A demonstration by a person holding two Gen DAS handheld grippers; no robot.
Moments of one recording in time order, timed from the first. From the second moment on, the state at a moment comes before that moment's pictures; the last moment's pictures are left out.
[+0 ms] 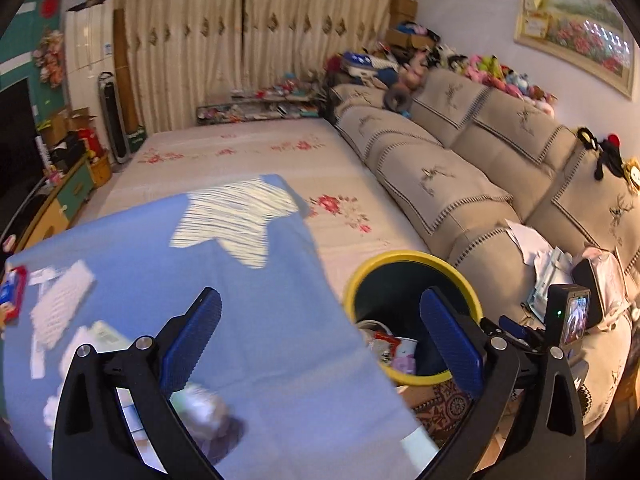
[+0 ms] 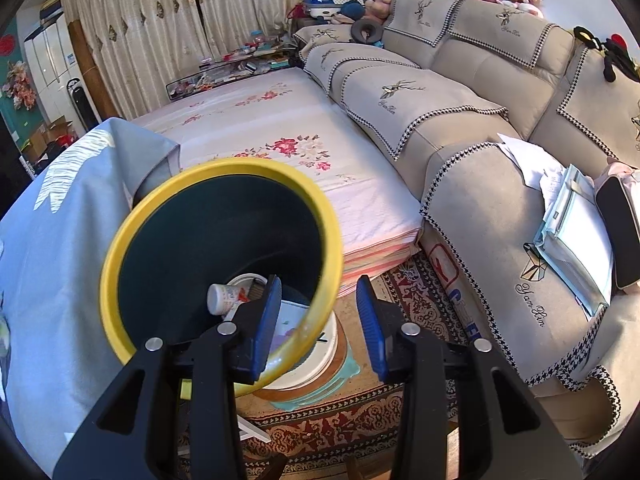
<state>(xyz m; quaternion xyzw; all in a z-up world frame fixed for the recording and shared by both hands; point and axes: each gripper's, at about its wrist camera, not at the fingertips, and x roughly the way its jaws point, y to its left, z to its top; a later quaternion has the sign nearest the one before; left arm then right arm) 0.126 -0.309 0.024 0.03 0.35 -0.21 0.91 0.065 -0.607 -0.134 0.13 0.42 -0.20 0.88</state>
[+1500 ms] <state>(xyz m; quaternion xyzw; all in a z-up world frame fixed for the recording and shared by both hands) 0.064 -0.013 0.006 -0.05 0.31 0.05 0.95 0.110 -0.268 -0.097 -0.03 0.42 0.12 0.90</state>
